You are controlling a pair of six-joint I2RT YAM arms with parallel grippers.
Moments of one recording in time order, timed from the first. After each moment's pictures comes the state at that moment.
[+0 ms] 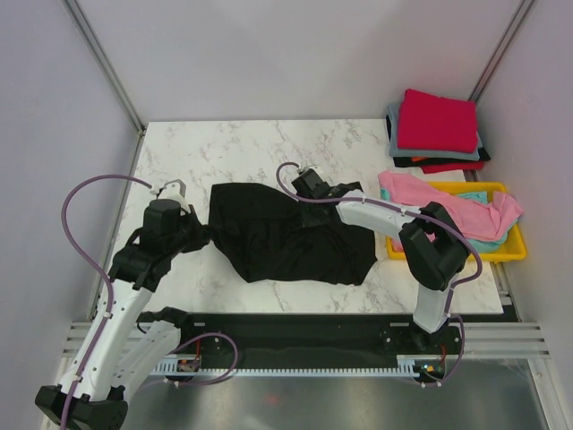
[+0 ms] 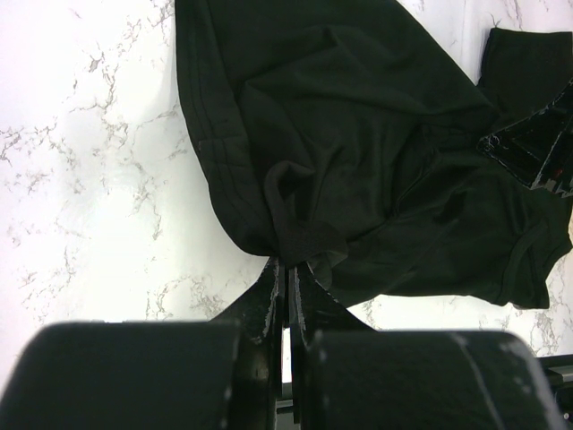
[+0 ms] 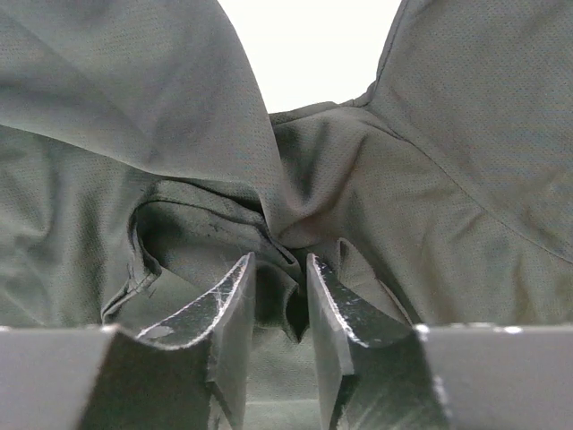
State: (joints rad) left arm -0.28 0.73 0.84 -0.77 -0.07 -0.47; right arm 0.74 1.85 1.30 -0.46 0.23 0.48
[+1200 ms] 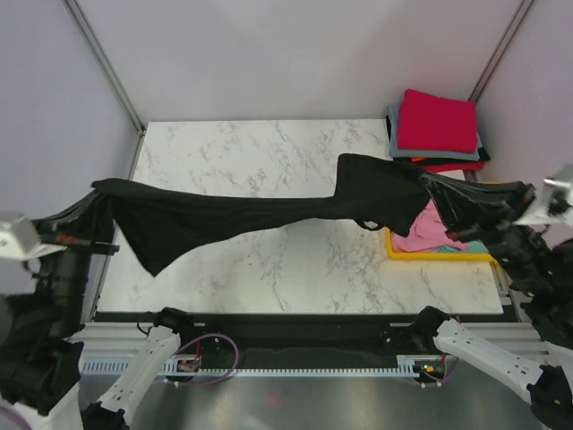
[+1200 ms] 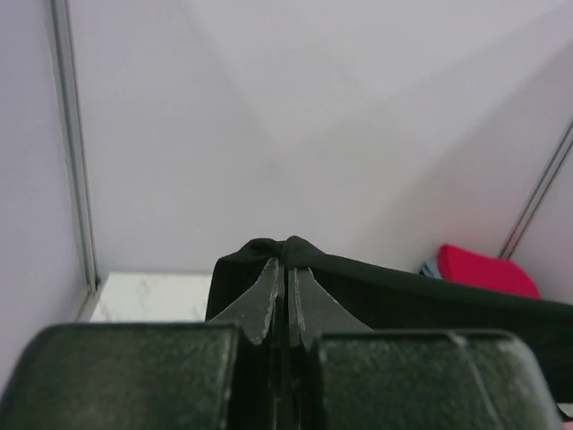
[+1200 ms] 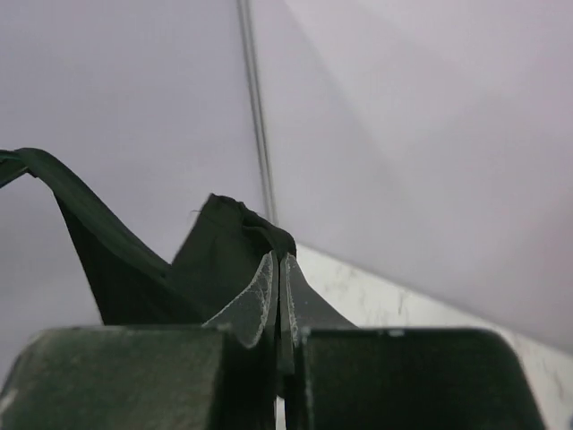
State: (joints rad) left arm -0.28 0.51 1.46 -0.62 -0.17 -0.14; right arm 0.76 0.64 1.38 -0.36 0.05 0.12
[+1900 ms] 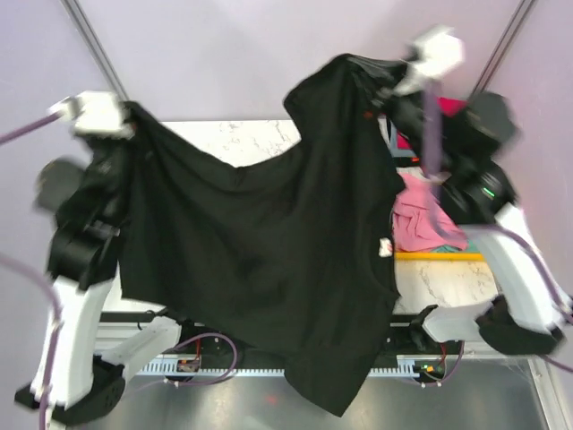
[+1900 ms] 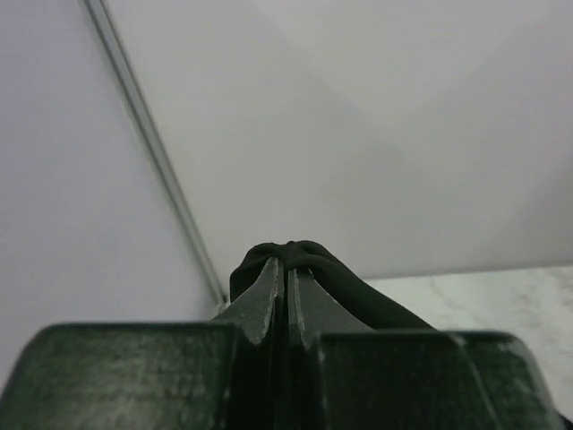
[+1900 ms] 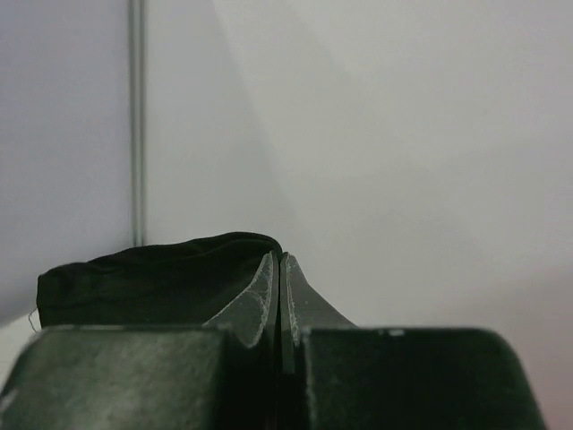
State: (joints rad) left arm -0.34 0.89 1.58 -0.35 -0.32 0.25; right arm 0.72 1.27 1.92 -0.22 0.08 -0.23
